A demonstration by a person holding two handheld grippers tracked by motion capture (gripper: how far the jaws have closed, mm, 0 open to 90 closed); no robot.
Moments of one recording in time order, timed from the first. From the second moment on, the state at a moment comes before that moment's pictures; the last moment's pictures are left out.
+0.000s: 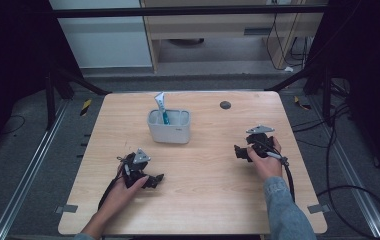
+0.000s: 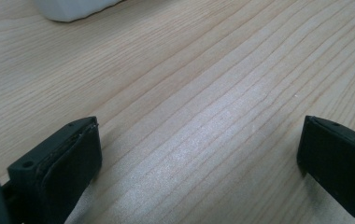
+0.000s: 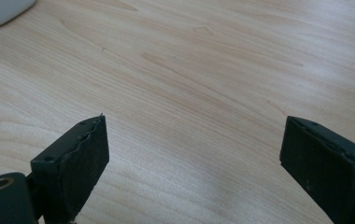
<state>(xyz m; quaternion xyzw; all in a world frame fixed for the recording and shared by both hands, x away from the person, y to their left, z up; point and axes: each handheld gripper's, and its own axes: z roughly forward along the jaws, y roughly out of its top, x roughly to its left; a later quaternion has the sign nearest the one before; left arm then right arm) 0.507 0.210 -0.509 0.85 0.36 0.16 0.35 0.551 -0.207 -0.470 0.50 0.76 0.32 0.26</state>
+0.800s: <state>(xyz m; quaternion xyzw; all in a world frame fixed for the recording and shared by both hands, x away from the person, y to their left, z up) 0.507 0.210 -0.509 0.85 0.36 0.16 0.35 0.543 -0.231 -0.499 0.54 0.74 0.32 0.25</state>
